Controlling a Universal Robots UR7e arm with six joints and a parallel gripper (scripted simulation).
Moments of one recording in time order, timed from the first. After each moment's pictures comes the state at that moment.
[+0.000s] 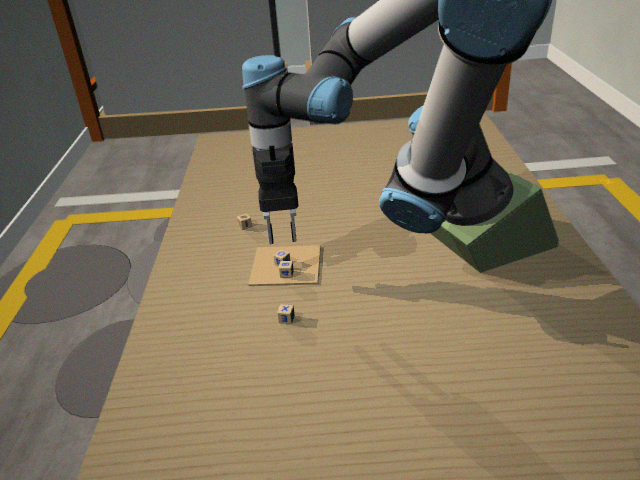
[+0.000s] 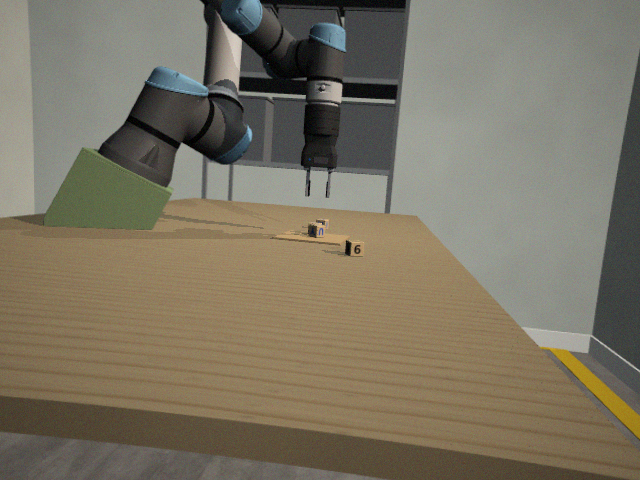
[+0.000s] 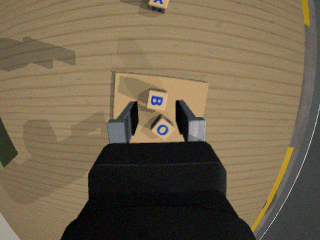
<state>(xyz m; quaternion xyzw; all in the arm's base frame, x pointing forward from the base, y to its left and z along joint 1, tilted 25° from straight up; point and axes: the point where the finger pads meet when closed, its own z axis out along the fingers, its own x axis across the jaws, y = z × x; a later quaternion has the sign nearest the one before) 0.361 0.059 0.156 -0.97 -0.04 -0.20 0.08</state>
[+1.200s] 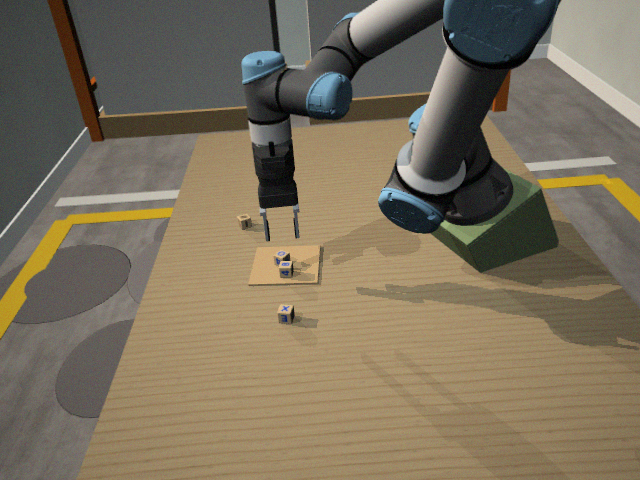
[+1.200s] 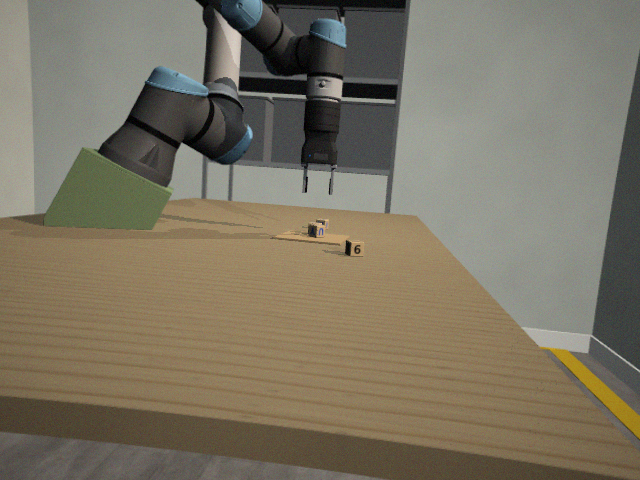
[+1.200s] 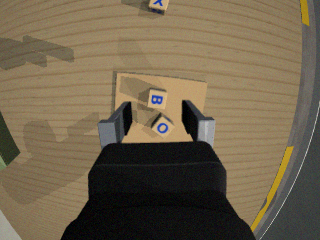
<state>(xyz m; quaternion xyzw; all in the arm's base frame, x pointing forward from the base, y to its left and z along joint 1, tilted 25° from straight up) 0.358 0.058 0.163 -0.97 -0.04 -0.20 0.08</state>
